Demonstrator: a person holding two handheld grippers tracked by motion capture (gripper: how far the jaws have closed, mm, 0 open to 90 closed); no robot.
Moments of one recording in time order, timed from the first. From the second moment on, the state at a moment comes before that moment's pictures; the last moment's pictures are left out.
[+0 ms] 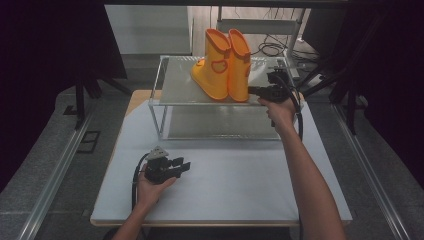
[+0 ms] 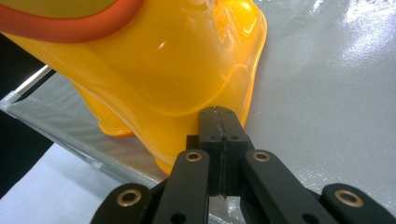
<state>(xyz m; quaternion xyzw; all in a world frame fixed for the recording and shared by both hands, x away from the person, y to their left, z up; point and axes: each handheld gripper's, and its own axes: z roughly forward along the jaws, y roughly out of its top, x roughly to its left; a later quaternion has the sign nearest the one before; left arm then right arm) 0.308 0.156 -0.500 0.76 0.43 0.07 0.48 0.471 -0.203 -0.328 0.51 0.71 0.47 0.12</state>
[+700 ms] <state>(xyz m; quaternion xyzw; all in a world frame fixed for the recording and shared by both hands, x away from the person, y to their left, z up) 0.309 0.155 -0.502 0.76 0.43 0.07 0.48 0.471 -0.188 -0.331 0.49 0.71 0.50 0.07</state>
